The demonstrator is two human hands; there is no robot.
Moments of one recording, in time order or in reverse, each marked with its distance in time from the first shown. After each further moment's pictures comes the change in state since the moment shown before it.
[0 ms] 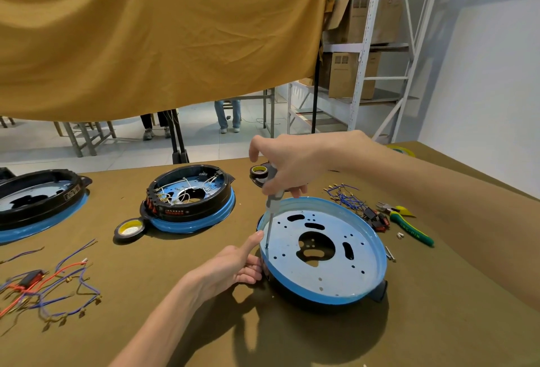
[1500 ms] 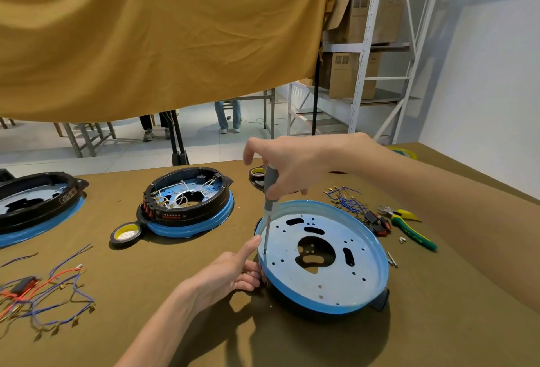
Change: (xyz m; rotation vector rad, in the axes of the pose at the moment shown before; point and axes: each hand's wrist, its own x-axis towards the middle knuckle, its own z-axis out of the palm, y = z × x) left_hand 0.009 -0.008 -0.004 -0.011 -0.003 -0.001; right_hand 0.001 0.007 -0.004 0.074 0.000 -0.063
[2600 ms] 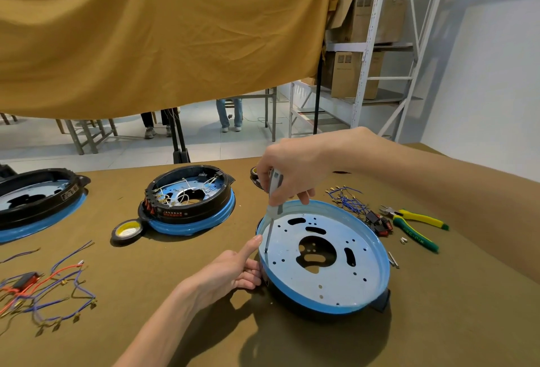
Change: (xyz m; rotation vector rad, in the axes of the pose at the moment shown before) left_hand -0.006 0.004 0.004 -0.035 0.002 -0.005; right_hand -0.002 -0.007 -0.003 -0.079 -0.115 0.005
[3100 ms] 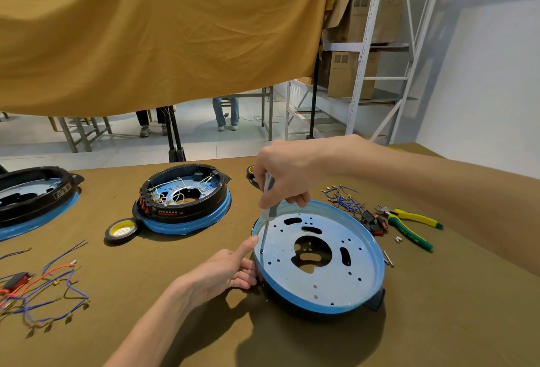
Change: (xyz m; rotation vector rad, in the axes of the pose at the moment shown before) left_hand 0.007 -0.003 -0.006 0.052 -0.014 -0.006; right_hand 0.002 -0.001 0.008 -0.006 0.019 0.003
